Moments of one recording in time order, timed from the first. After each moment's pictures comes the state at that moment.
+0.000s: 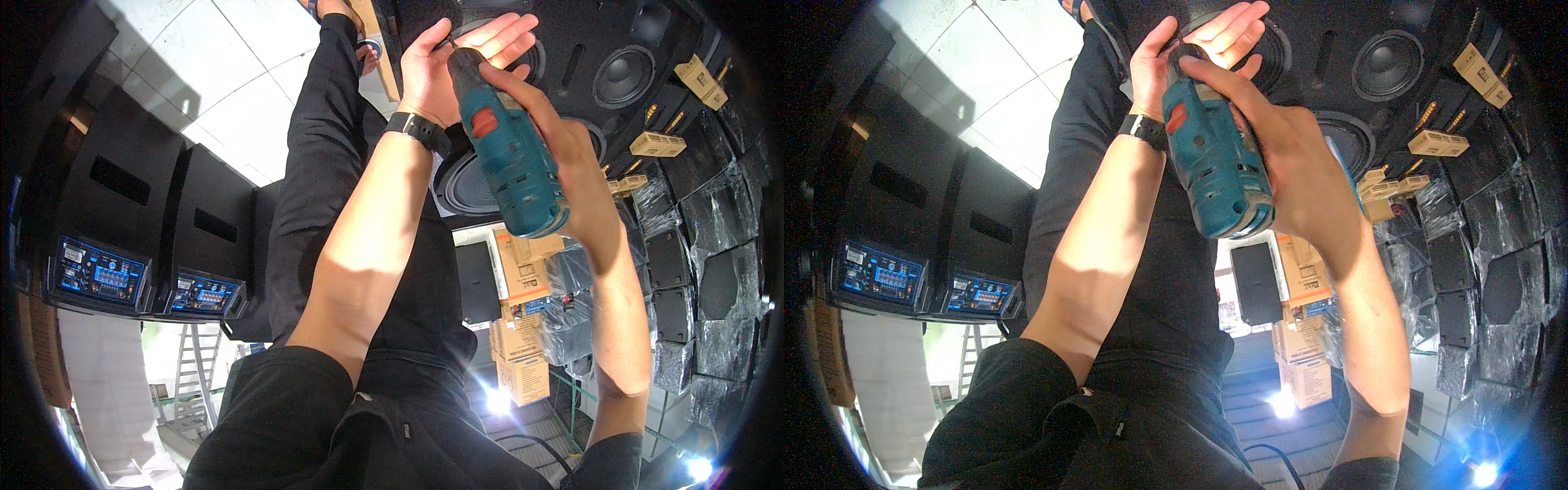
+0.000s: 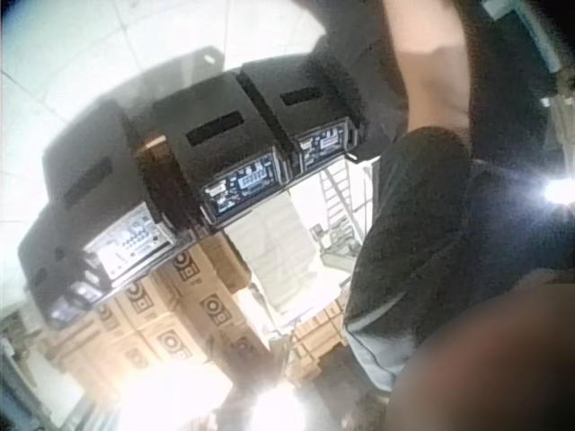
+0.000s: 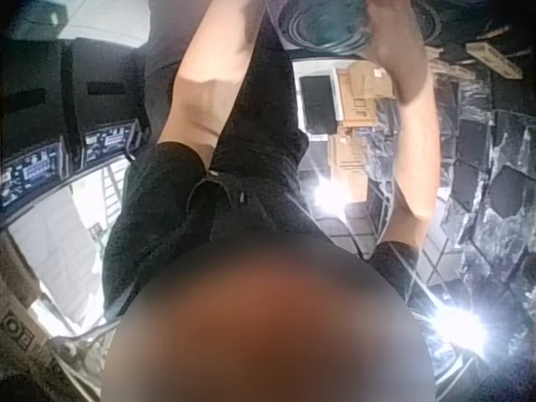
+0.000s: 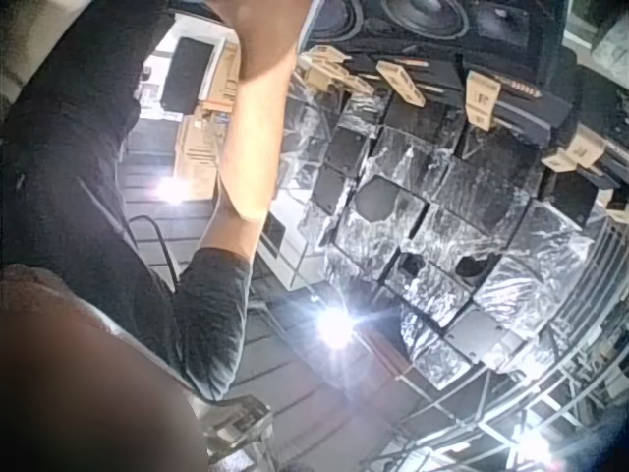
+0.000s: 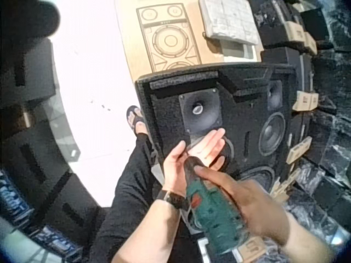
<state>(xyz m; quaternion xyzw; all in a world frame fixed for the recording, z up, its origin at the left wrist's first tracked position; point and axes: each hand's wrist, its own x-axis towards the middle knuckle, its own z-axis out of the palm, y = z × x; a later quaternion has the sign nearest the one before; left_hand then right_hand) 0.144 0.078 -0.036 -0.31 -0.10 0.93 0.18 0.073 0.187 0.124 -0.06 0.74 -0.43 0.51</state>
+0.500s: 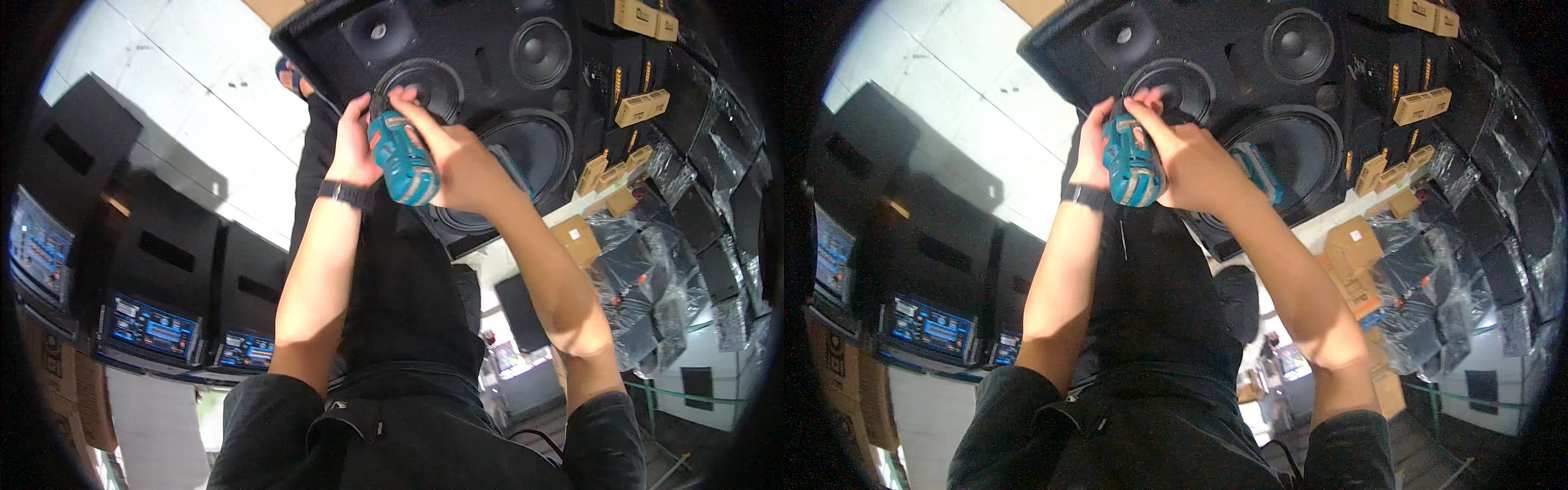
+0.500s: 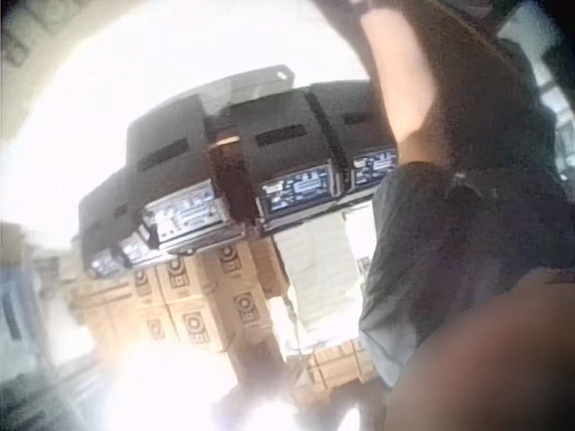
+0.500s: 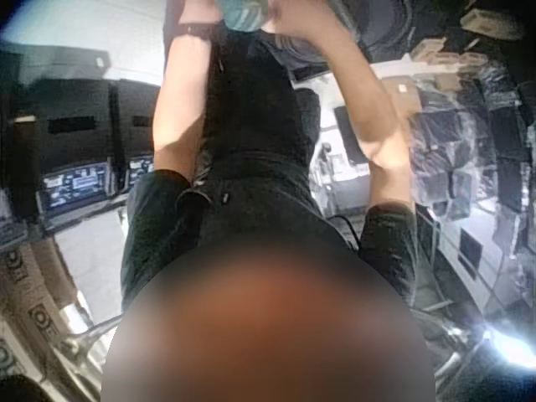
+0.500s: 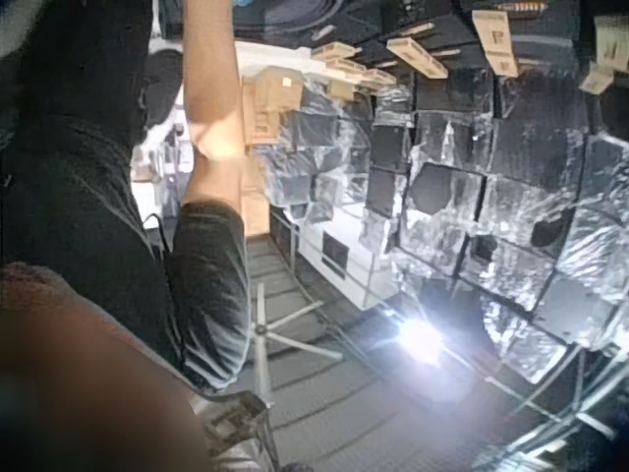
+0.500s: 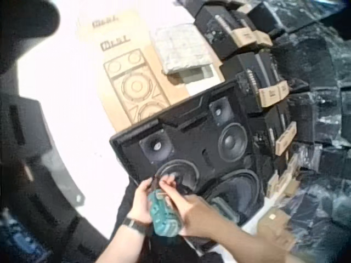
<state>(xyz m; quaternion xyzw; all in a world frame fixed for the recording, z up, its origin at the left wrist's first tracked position) 0.149 0.030 -0.006 -0.47 -0.09 0.81 0.33 0.109 0.185 0.134 -0.07 0.84 -0.38 0.38</state>
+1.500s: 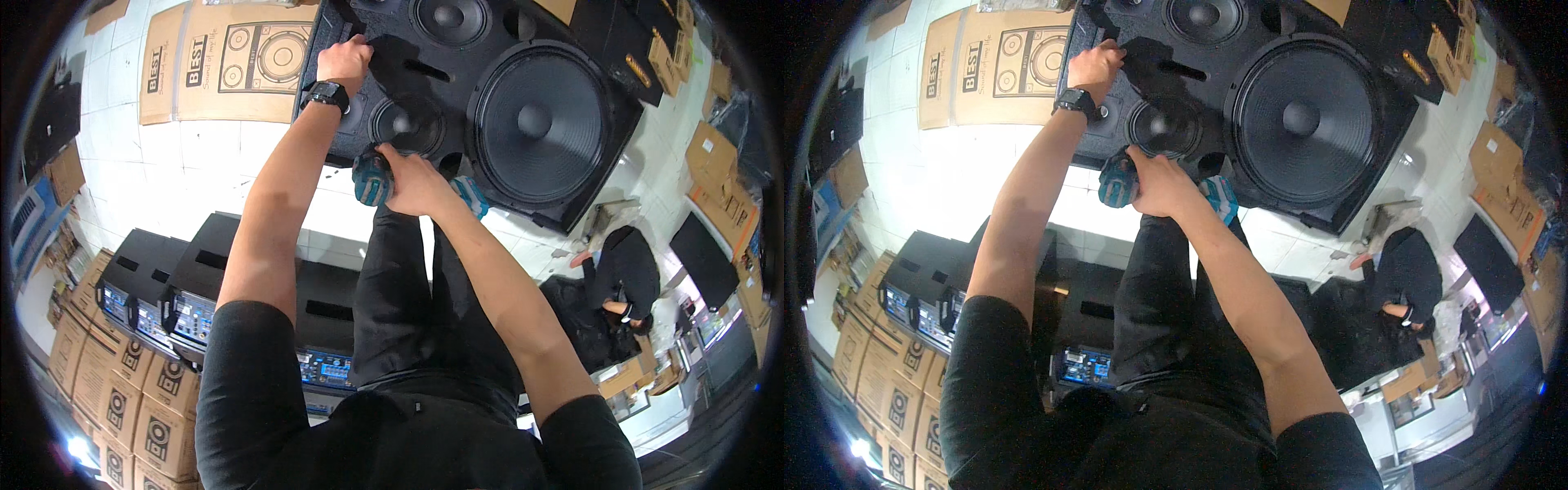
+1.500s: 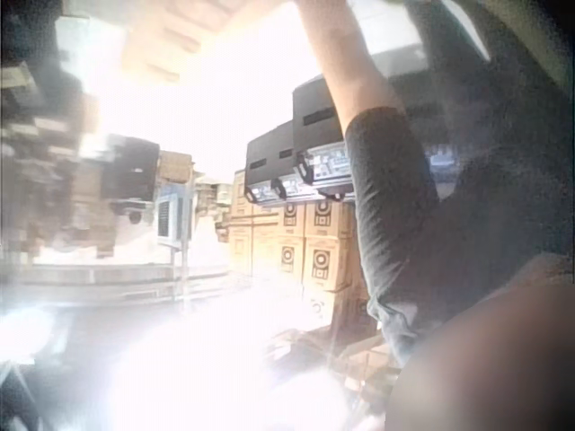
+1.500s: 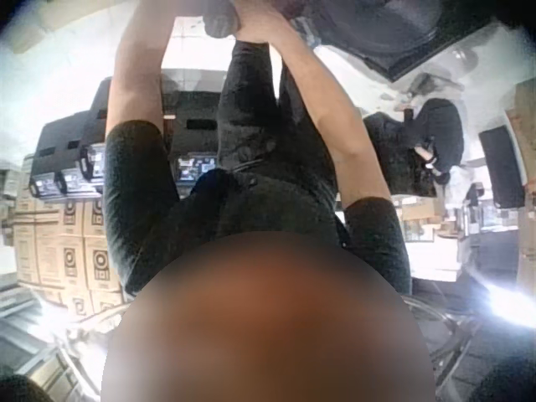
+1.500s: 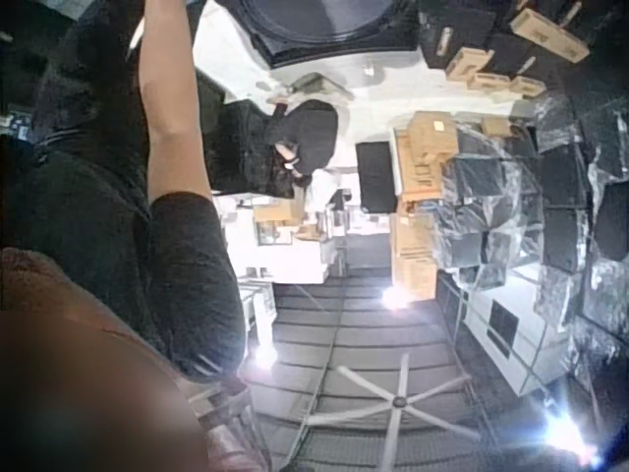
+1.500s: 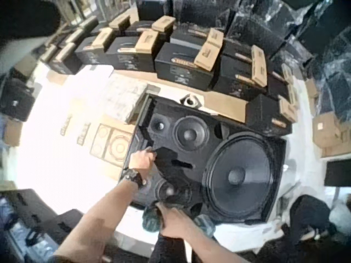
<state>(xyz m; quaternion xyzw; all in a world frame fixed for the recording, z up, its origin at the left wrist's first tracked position) -0.070 0.136 0.001 -0.53 -0.84 -0.01 -0.15 0.164 0.153 0.117 0.25 0.78 -0.50 0.28</state>
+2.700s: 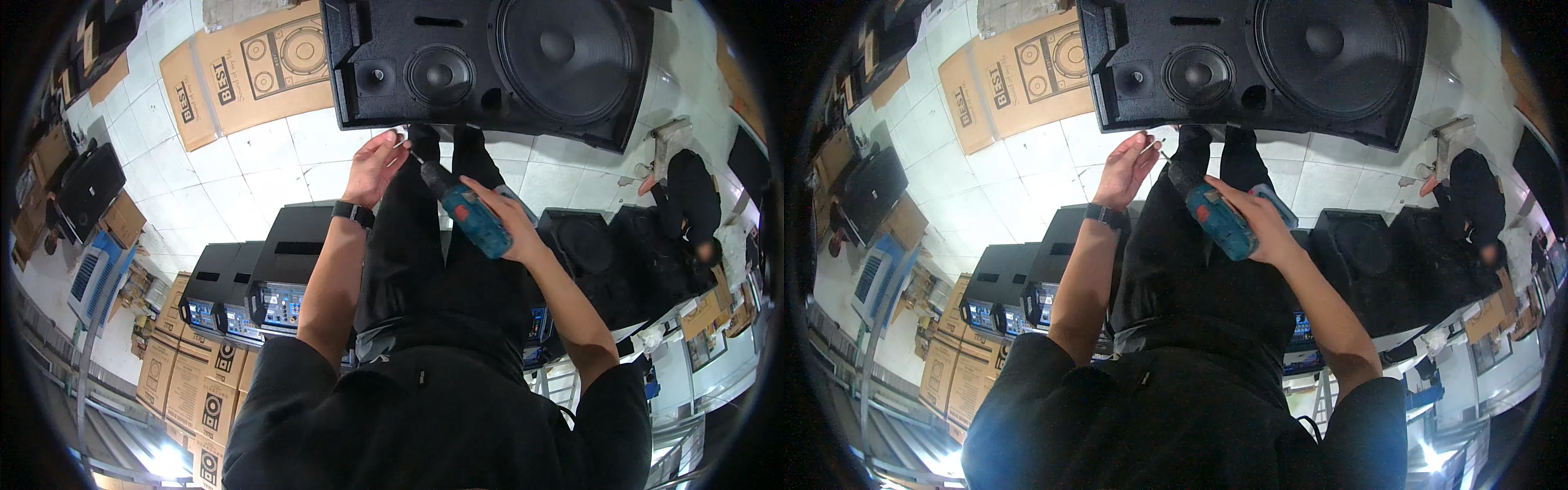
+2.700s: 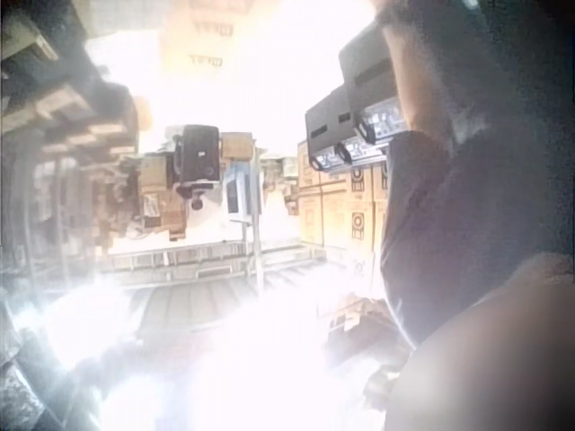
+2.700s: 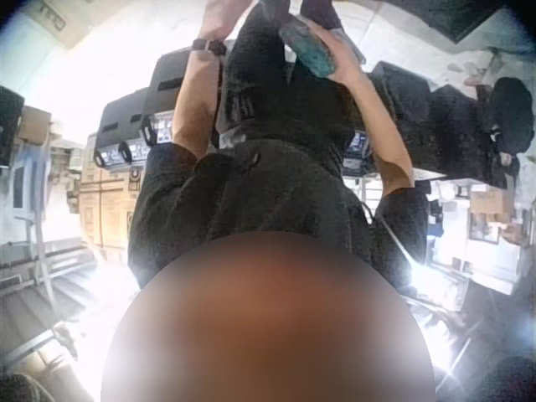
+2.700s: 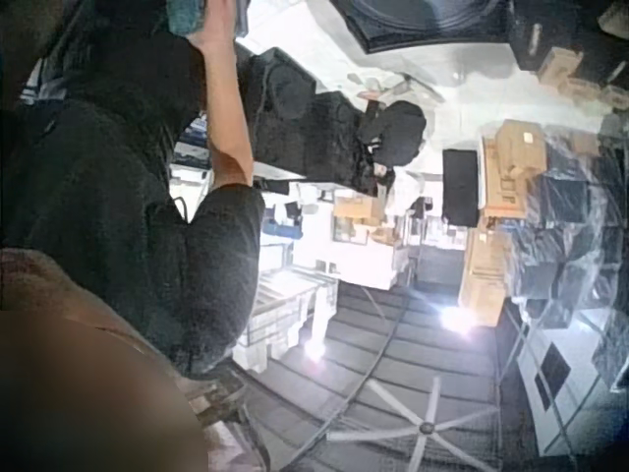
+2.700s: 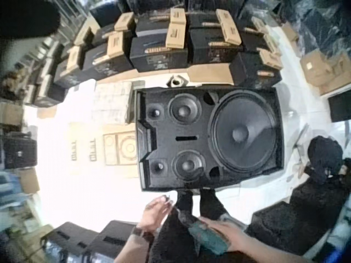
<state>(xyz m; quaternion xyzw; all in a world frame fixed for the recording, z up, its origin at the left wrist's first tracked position) 0.027 -0.060 0.123 0.22 -0.51 -0.52 -0.65 0.281 0.072 0.253 0.33 0.68 -0.65 0.03</state>
